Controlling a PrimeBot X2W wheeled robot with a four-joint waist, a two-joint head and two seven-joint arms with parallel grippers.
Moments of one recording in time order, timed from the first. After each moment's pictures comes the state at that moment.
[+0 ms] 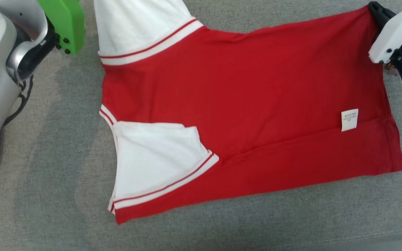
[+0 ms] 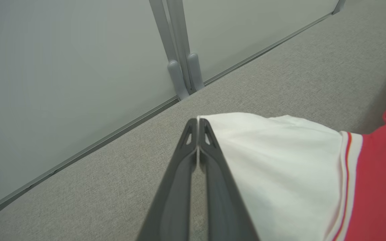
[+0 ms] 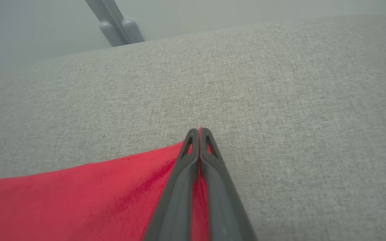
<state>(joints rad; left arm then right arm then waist) -1.30 0.54 -0.95 0.53 -0.87 -0.13 0.19 -0.98 -0.39 0.19 0.75 0.57 0.13 0.25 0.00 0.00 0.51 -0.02</state>
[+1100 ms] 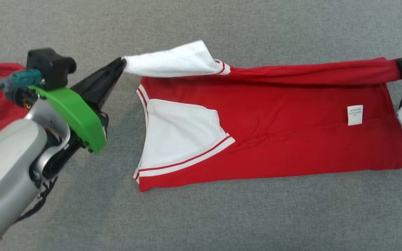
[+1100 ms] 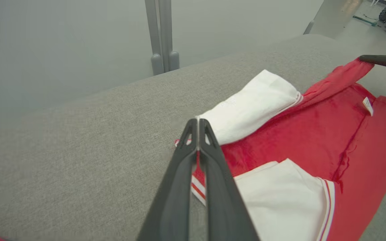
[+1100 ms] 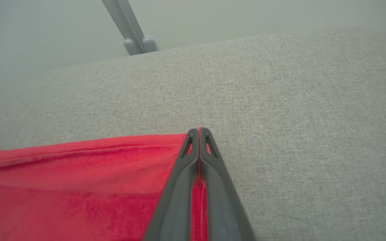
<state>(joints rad) -0.94 0.70 -1.03 0.17 -1.06 -0.04 -0.03 -0.60 -0.55 0.14 0.50 0.71 0.13 0.15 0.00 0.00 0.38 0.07</state>
